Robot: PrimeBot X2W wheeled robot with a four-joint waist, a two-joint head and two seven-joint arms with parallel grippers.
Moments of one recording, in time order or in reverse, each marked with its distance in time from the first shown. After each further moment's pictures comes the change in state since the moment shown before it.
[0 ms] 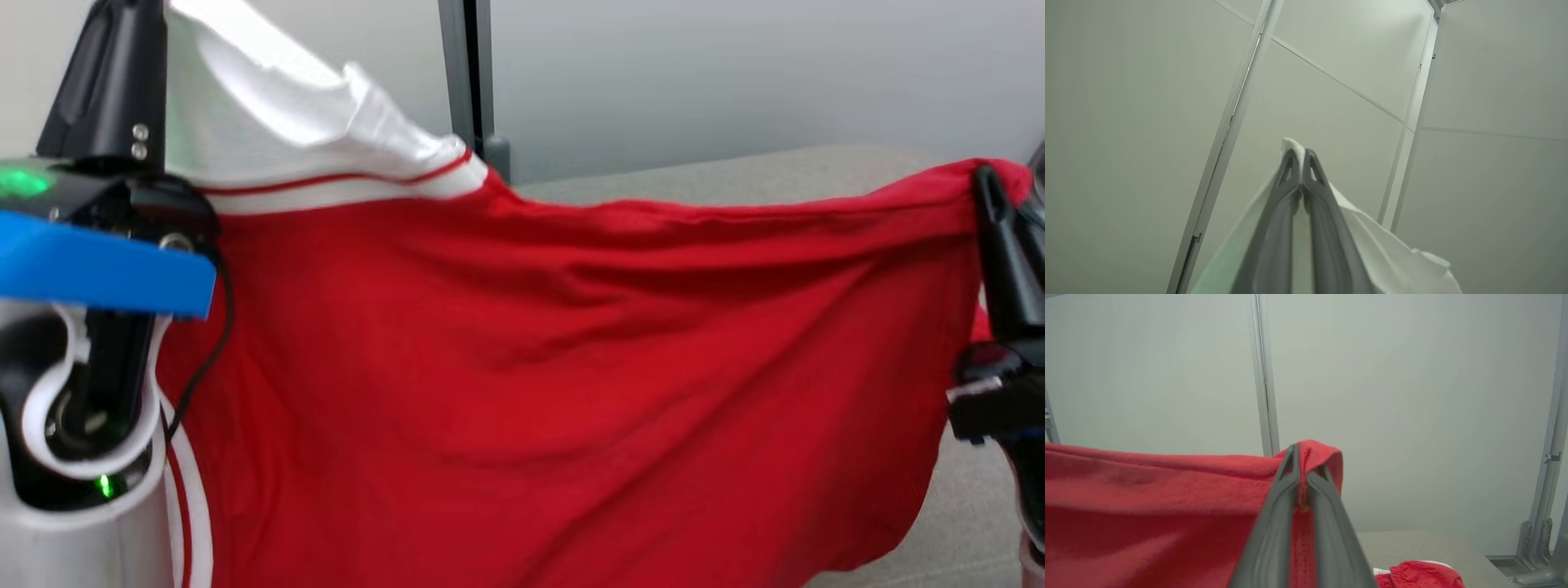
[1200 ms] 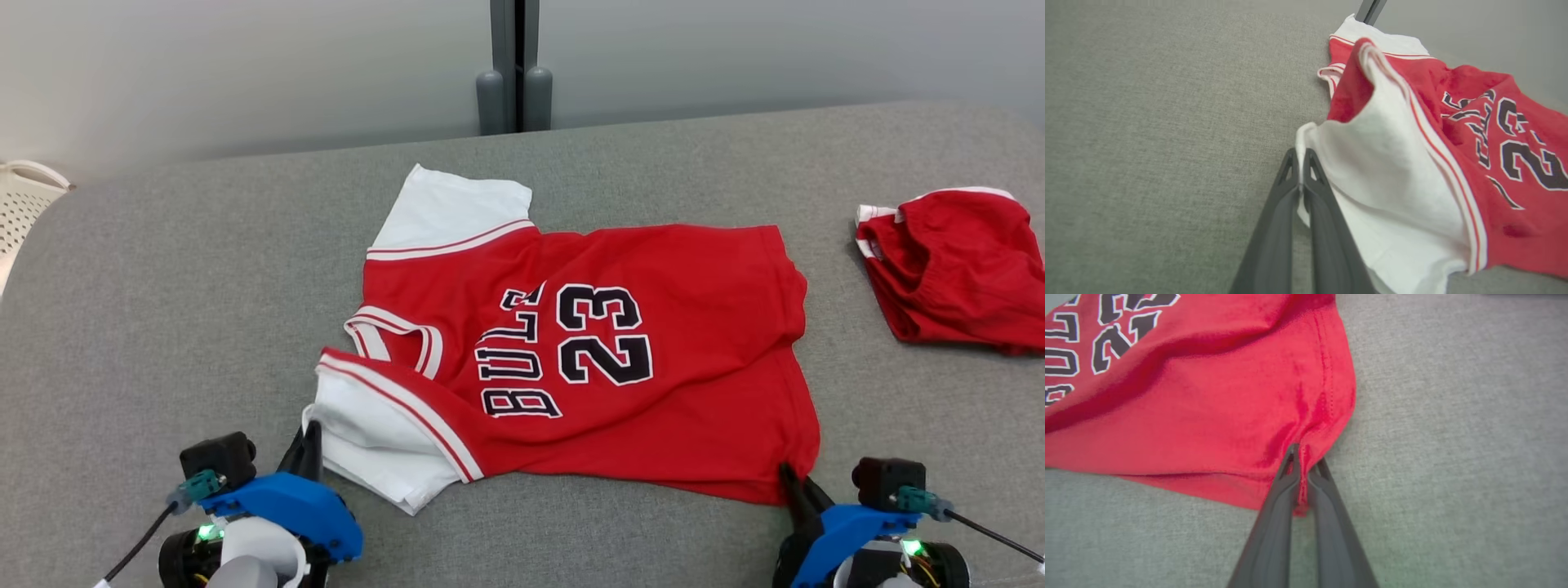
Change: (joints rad) left arm 0.268 -0.083 -0.103 1.123 0.323 -0.101 -0.438; right arm -0.025 0.105 0.127 1.126 -0.169 -0.001 -0.328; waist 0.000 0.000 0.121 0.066
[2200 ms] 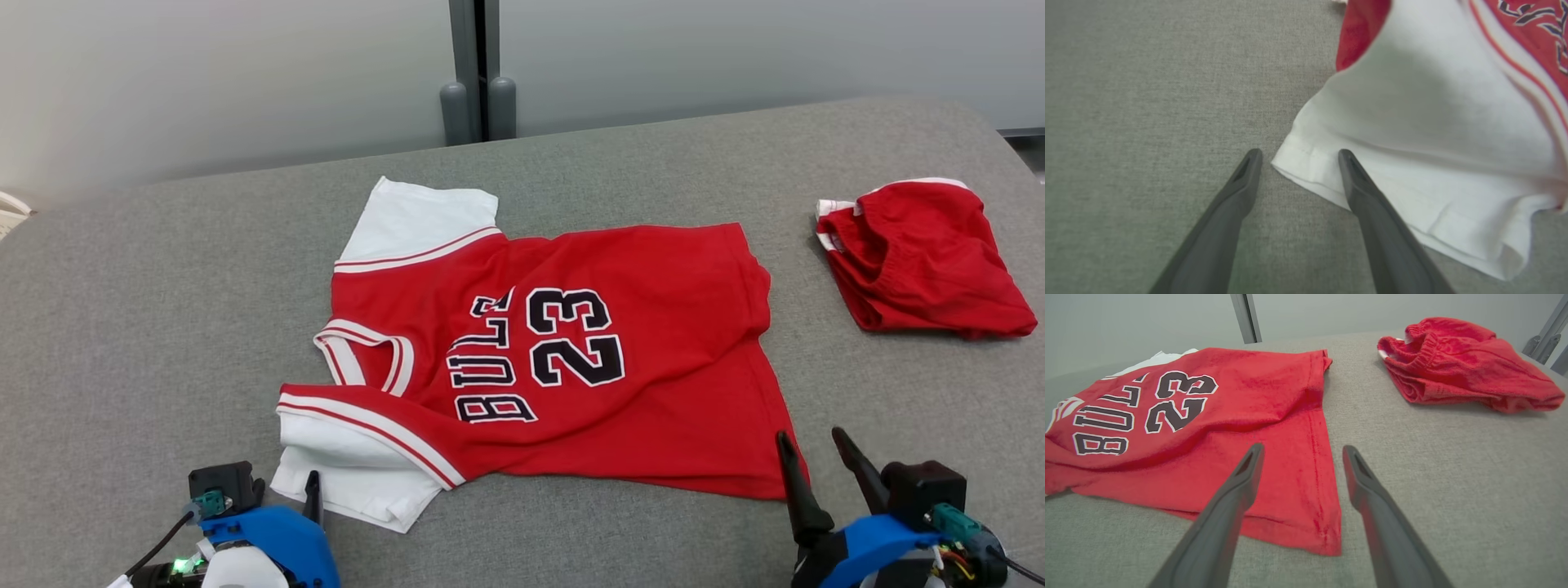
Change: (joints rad) left arm 0.034 0.039 -0.009 0.030 0.101 0.058 0.095; right arm 0.148 0.004 -0.001 -0.386 -0.077 0.001 -0.055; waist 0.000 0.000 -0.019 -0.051
